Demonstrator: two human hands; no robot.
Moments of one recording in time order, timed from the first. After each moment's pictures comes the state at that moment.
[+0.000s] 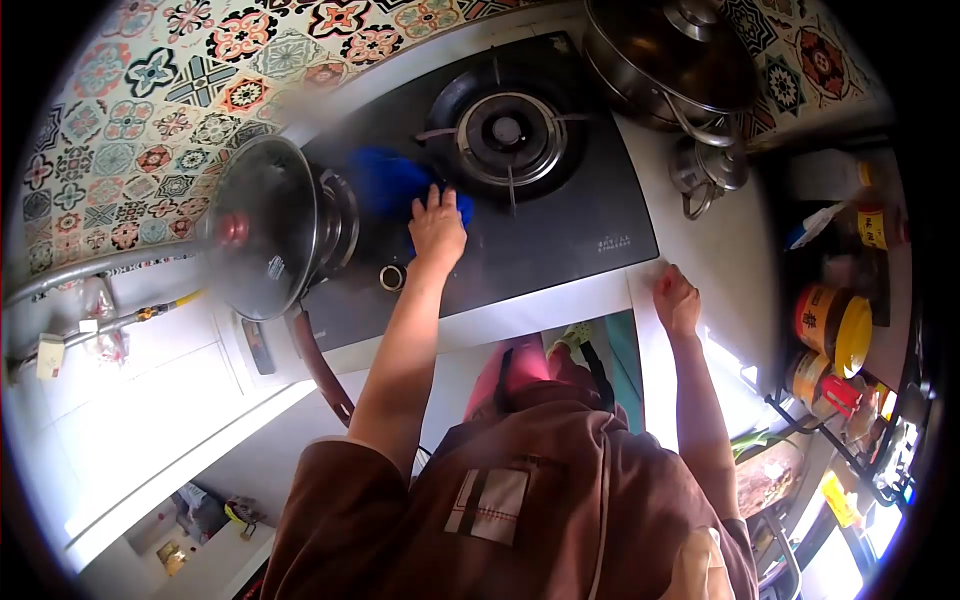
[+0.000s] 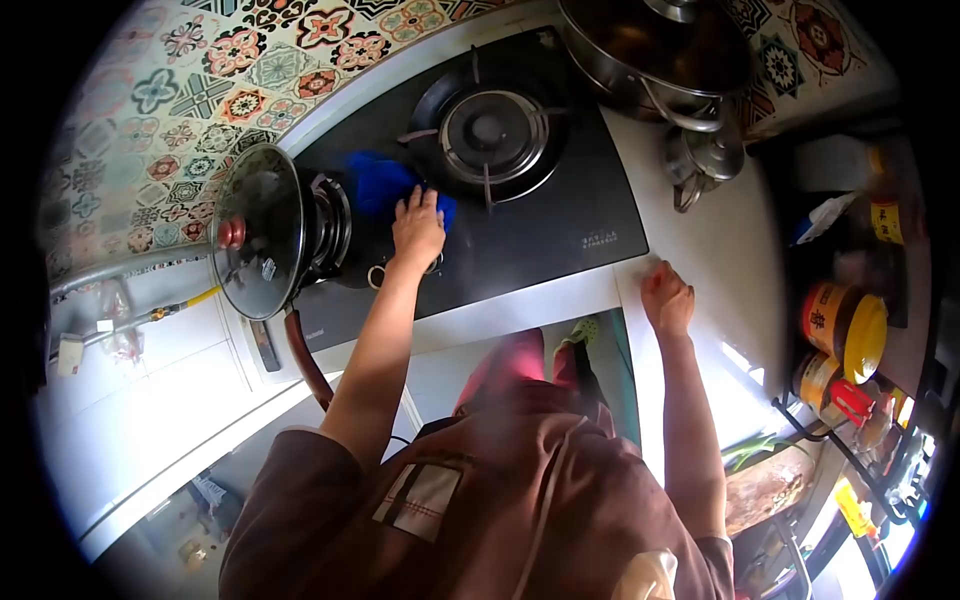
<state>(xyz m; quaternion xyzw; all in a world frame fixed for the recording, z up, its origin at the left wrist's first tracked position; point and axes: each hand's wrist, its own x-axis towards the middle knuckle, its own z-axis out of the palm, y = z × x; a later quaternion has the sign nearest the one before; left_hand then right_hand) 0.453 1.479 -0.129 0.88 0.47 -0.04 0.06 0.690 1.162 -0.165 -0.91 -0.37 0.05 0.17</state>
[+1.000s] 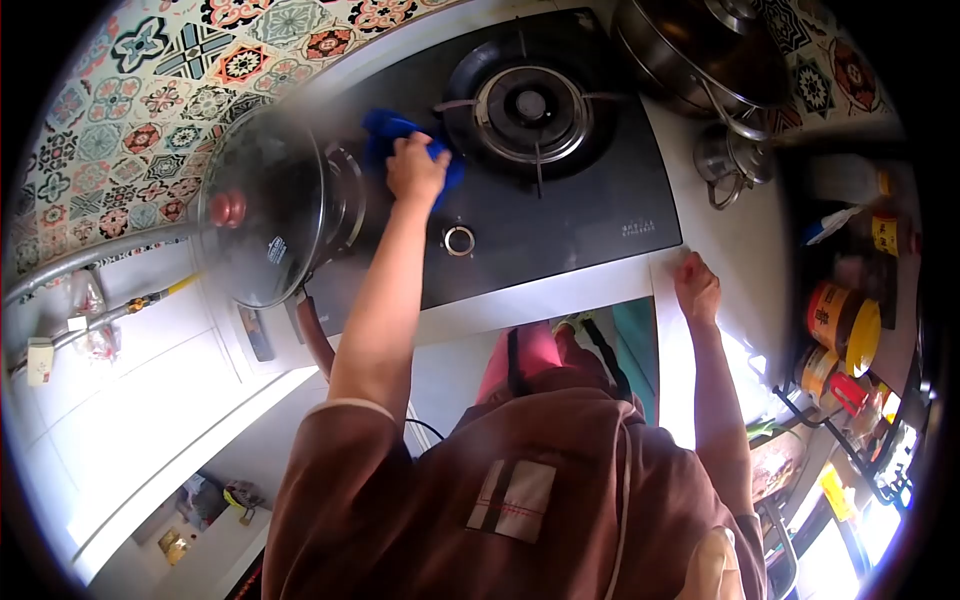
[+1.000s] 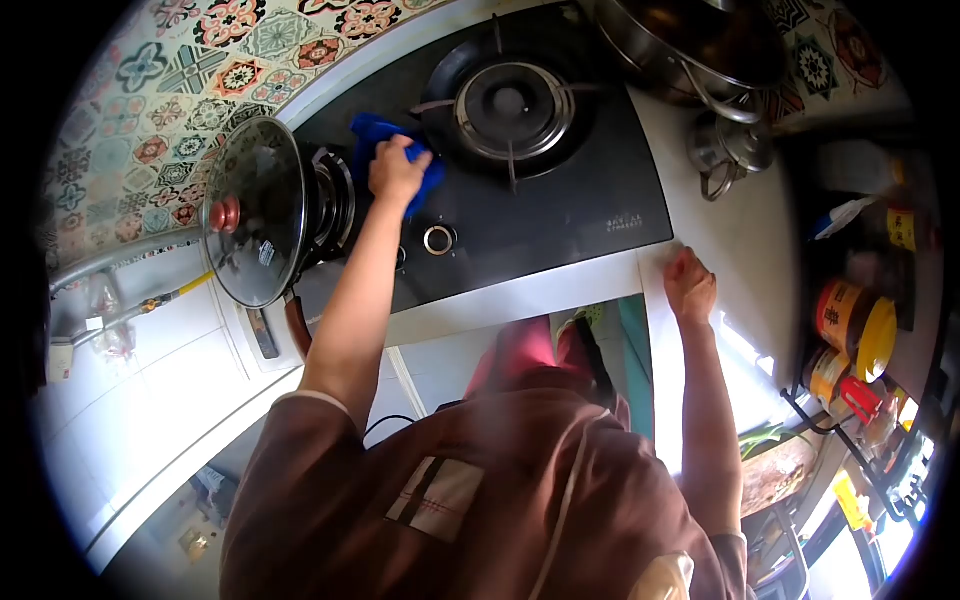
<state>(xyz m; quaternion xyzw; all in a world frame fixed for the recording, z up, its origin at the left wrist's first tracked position) 0.450 1.555 -0.119 0.79 0.59 0.02 0.16 0.691 1.166 -0.167 -0.92 -0.37 0.06 0.12</state>
